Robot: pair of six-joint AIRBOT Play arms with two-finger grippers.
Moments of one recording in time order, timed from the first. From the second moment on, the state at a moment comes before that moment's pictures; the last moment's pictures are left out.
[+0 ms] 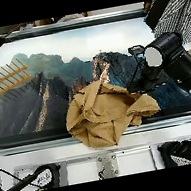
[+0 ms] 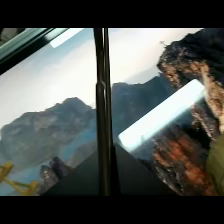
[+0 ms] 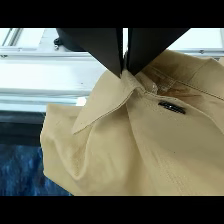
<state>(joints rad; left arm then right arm) 0.23 -1.29 1.94 0.89 -1.42 -0.77 0.49 -1.22 1.47 -1.63 1.81 1.96</state>
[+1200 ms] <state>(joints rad) 0.53 -1.26 1.22 0.43 -1.82 0.22 0.49 -1.22 1.47 -1.63 1.81 1.96</state>
